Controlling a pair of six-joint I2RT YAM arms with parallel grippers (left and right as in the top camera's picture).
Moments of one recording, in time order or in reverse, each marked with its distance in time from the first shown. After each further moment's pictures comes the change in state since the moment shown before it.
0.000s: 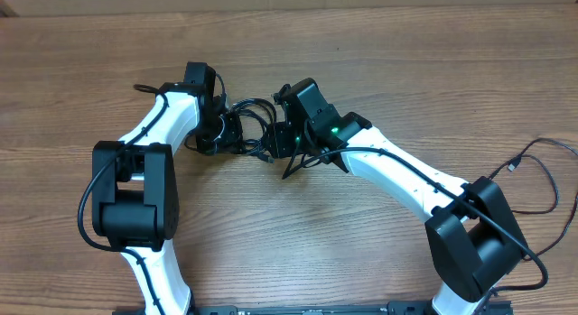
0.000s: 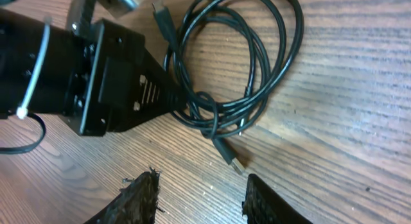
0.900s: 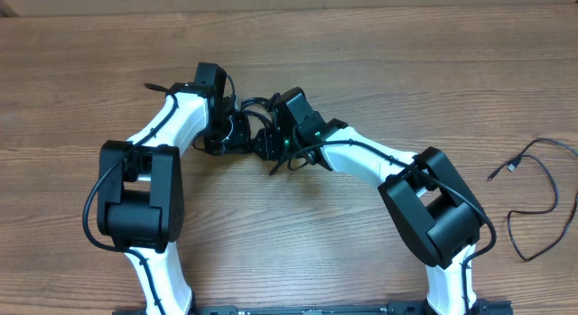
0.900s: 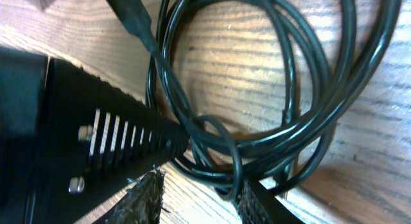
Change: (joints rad) left arm -0.047 -0.002 0.000 0.001 0.001 0.000; right arm 0.000 0.223 0.000 0.235 -0.095 0.075
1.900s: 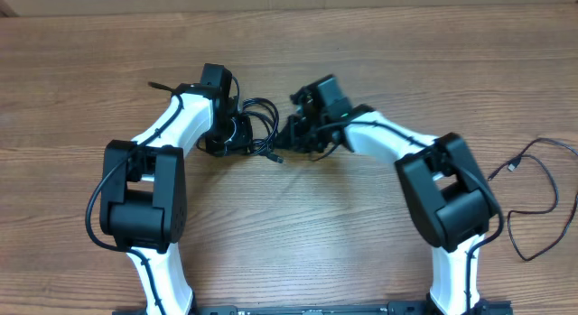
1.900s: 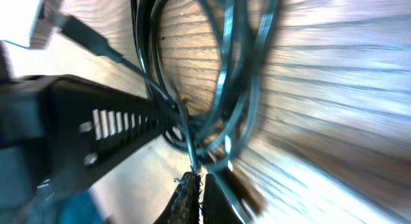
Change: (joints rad) left arm -0.021 -0.002 -0.004 0.001 -0.071 0.000; right arm -0.186 0.034 0.007 -0.085 -0.373 0.060
